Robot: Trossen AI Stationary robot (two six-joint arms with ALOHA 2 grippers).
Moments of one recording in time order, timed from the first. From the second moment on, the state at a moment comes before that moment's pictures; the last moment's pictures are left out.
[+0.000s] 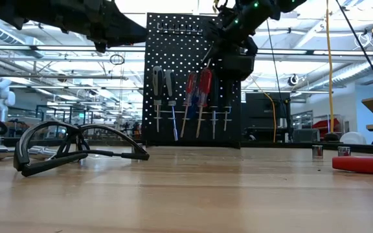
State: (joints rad) left arm -0.18 1.08 0.44 0.55 -0.48 0.01; right arm -0.34 1.51 1.19 -0.03 0.56 0.25
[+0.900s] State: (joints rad) left arm -0.18 1.08 0.44 0.54 -0.48 0.02; right arm -0.19 1.39 1.19 0.04 0.69 0.15
